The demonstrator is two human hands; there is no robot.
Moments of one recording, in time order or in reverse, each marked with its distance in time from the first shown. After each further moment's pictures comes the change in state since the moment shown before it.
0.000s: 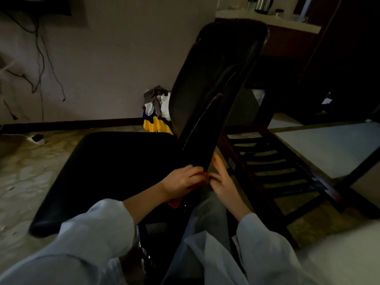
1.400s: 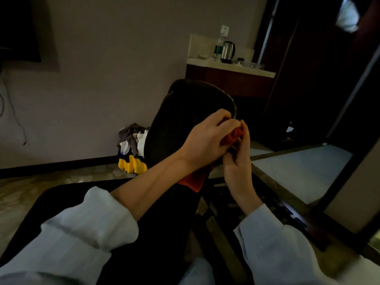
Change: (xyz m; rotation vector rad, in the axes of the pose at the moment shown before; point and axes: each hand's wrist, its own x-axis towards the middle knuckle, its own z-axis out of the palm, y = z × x) left_hand 0.247 -0.020 -0.162 -0.113 0.414 -0.024; right_hand 0.084 -0.173 -0.081 -0.048 0.491 -0.426
